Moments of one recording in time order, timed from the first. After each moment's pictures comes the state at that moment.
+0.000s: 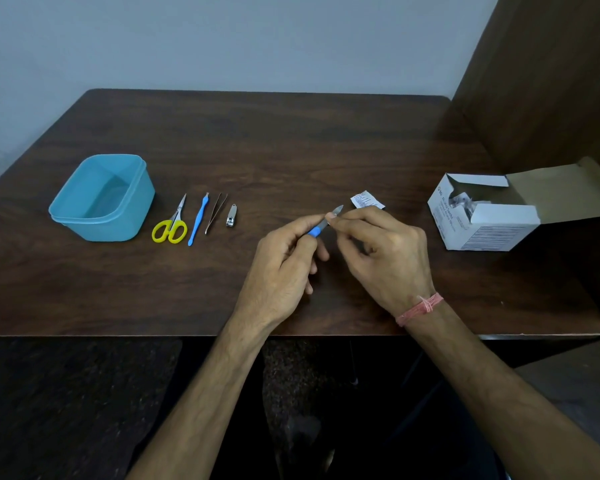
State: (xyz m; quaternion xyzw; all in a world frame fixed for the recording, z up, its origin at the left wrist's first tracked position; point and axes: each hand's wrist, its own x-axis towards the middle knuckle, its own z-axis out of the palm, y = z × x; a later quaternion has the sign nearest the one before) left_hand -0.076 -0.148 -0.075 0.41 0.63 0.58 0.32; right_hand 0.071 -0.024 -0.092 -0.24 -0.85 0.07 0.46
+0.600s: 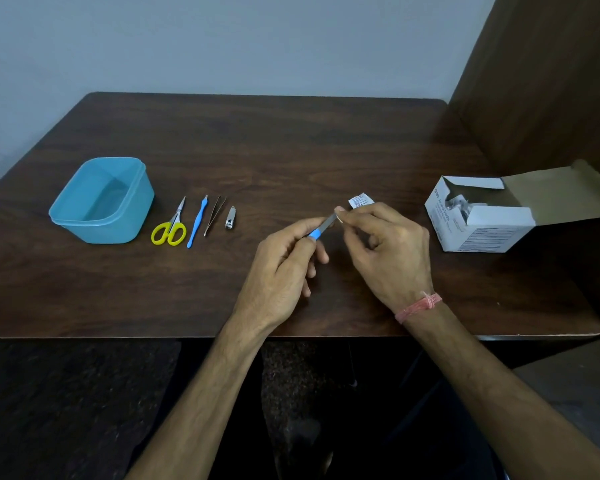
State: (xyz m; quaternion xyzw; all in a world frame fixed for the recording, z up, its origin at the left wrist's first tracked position) left_hand -0.076 -0.149 -0.079 0.42 0.61 0.58 0.32; right_hand 0.071 -0.019 -0.091 -0.29 -0.83 0.11 0.47
